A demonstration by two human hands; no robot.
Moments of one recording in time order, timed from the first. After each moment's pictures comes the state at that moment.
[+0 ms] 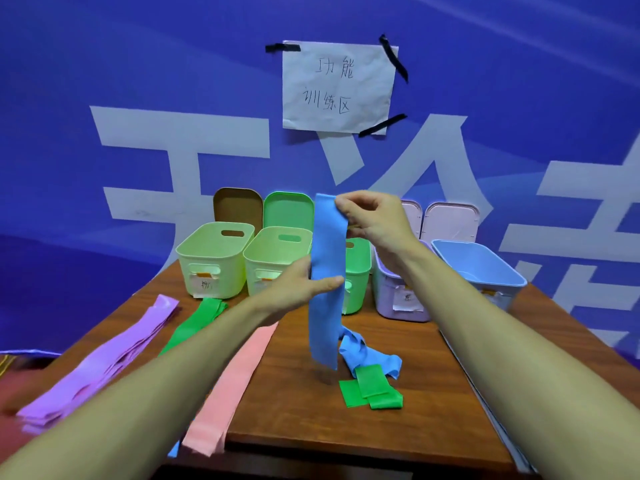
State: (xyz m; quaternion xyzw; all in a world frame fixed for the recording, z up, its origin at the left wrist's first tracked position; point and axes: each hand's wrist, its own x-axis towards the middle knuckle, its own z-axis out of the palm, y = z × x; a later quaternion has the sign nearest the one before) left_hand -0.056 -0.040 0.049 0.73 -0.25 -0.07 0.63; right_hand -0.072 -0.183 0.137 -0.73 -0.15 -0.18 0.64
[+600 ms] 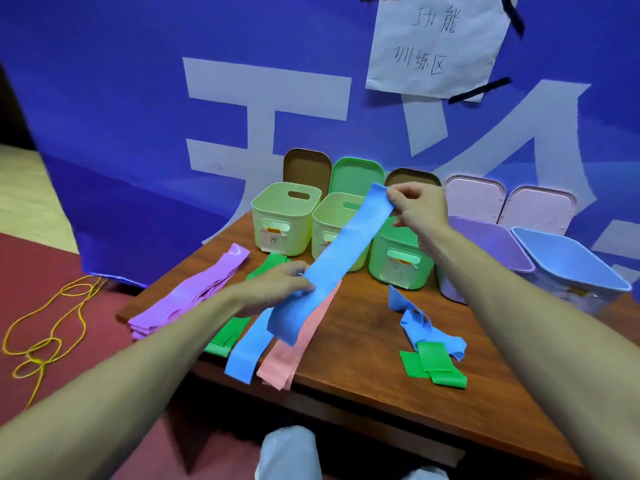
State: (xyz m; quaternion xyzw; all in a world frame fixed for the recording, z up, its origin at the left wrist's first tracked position) left_hand -0.088 0.096 -0.004 0.79 -0.10 -0.14 0.59; right_hand -0.018 -0.128 0.088 -0.79 -0.05 -0.21 0.58
